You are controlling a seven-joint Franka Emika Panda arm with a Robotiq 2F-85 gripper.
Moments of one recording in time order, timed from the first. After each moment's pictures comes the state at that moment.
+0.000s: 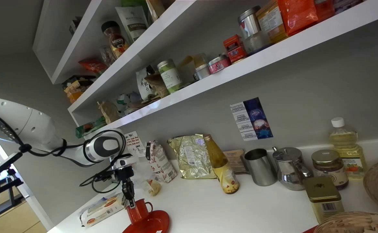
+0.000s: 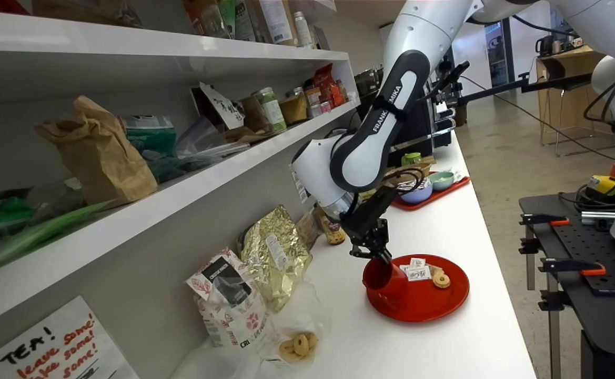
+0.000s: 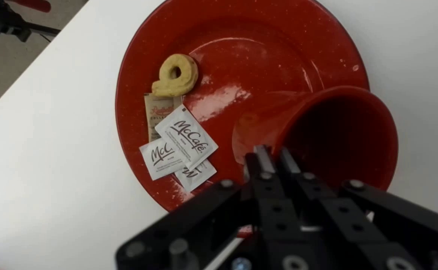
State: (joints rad) arm 0.27 0.55 0.02 -1.81 -0.10 2.03 0.96
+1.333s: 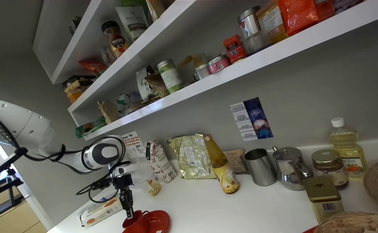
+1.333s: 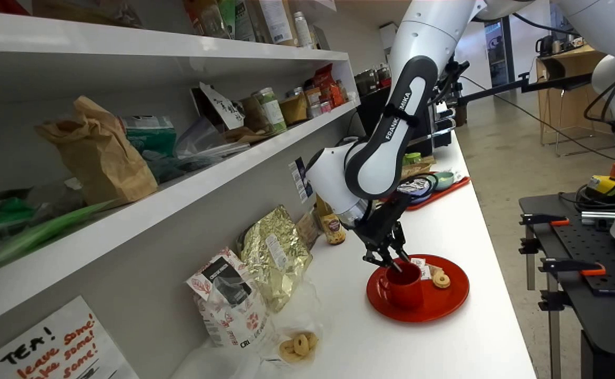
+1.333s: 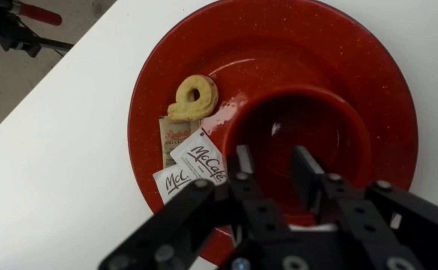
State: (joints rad) arm 0.27 0.53 0.02 -1.90 -0.10 2.07 0.96
